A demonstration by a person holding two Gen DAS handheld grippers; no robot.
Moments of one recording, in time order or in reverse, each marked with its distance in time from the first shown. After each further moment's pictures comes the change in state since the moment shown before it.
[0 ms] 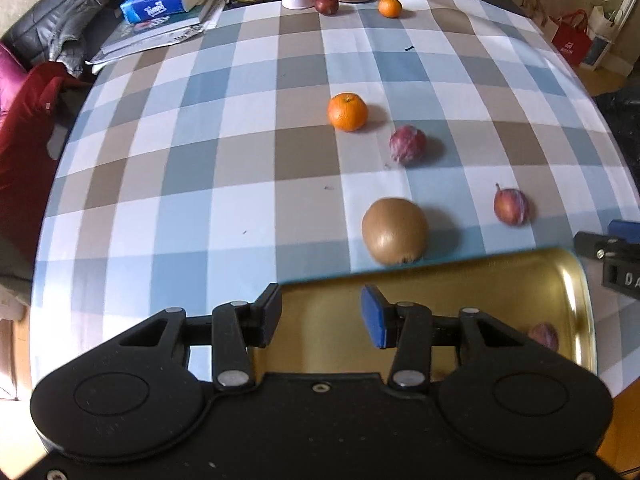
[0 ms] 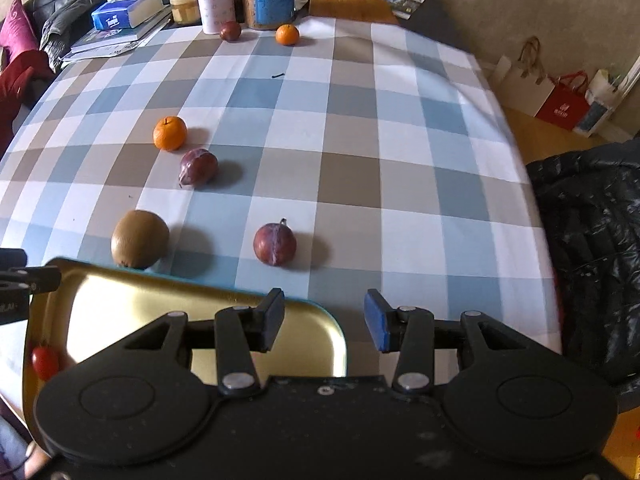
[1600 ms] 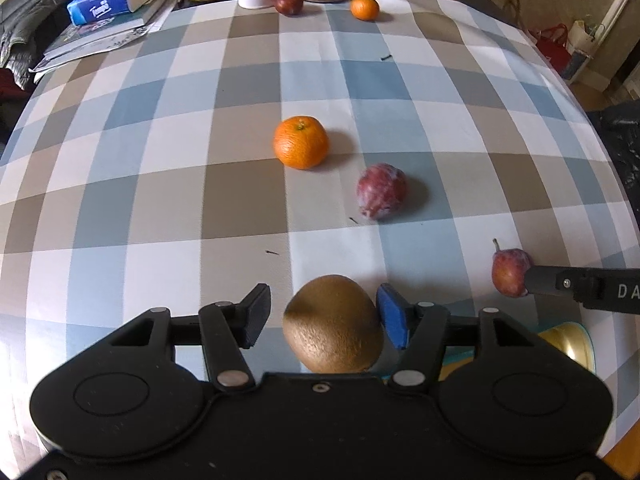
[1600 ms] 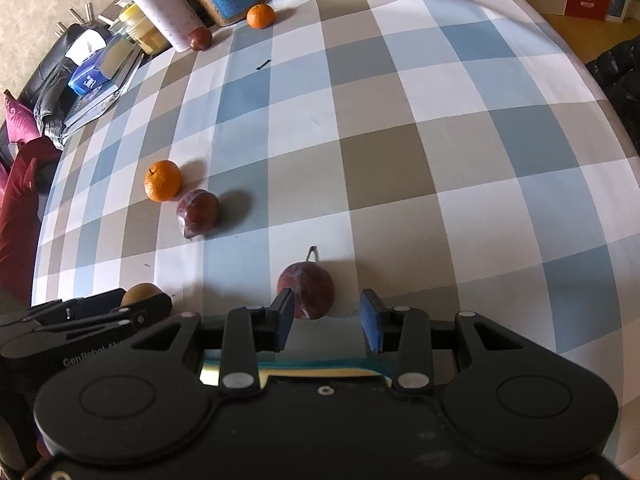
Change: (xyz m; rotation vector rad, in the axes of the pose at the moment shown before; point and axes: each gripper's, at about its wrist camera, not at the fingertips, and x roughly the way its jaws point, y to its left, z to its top) left arm 0.063 -0.011 0.040 -0.008 -0.036 -0.105; right arm 0.071 -0.027 0.026 0.282 0.085 0.253
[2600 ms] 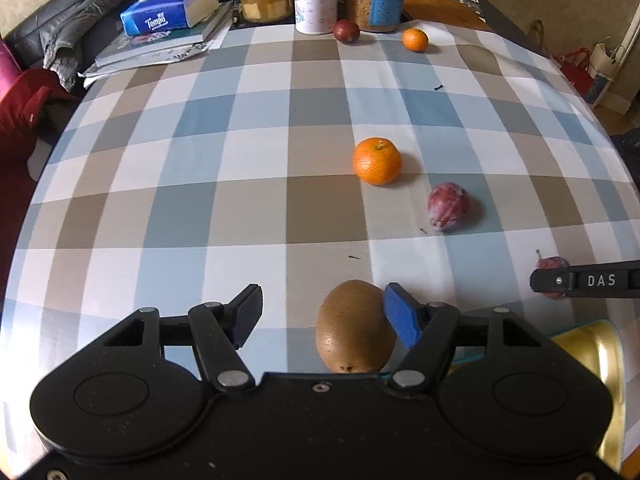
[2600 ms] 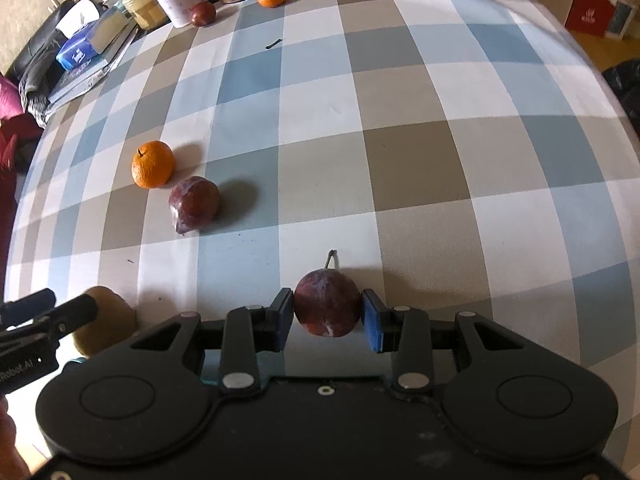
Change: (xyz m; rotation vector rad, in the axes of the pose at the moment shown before) left arm -0.023 0.038 -0.013 -0.025 -0.089 0.081; right arm 0.032 0.031 0.001 -0.069 0.003 -0.105
